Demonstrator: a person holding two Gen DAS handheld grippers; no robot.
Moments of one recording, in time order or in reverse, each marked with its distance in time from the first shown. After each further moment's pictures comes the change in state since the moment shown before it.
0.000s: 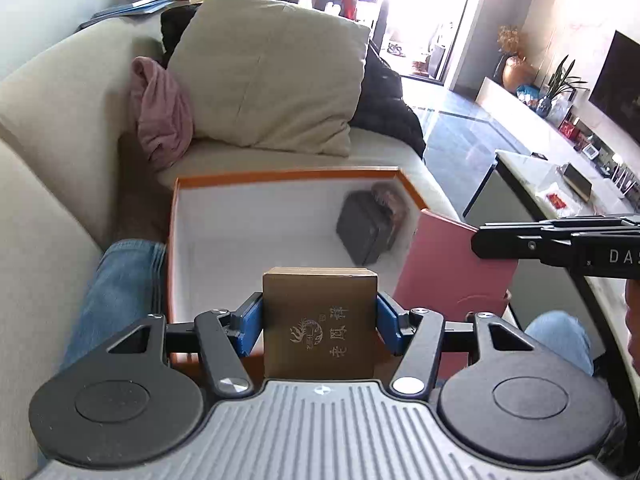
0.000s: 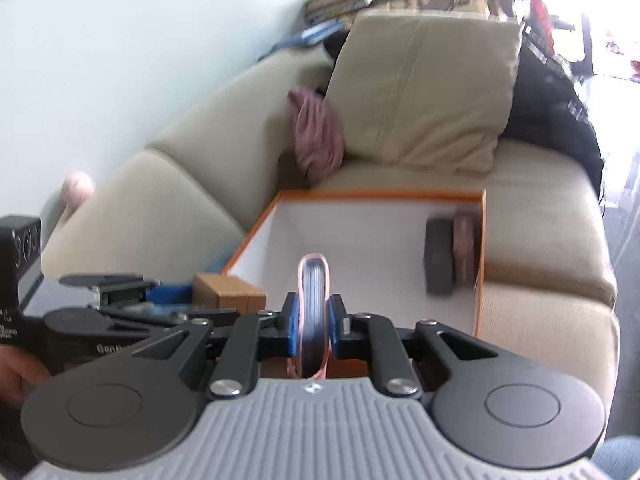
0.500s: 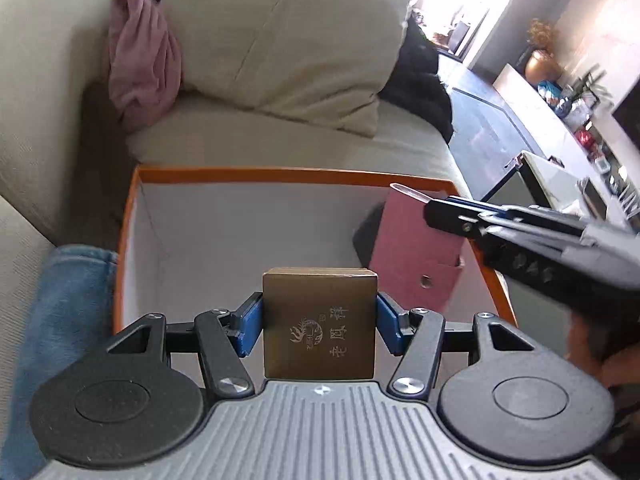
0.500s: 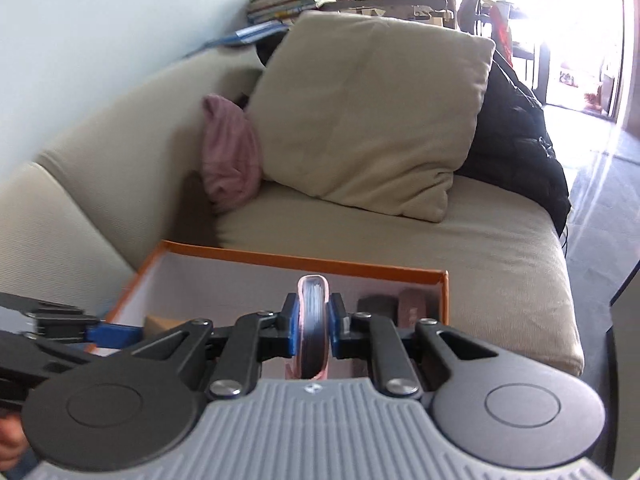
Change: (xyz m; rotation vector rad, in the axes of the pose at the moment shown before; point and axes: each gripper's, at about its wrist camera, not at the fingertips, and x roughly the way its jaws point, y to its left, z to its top) left arm 0.112 0.041 0.047 -0.155 0.172 -0.063; right arm 0.132 -0.032 0.044 -0.092 -0.003 -0.263
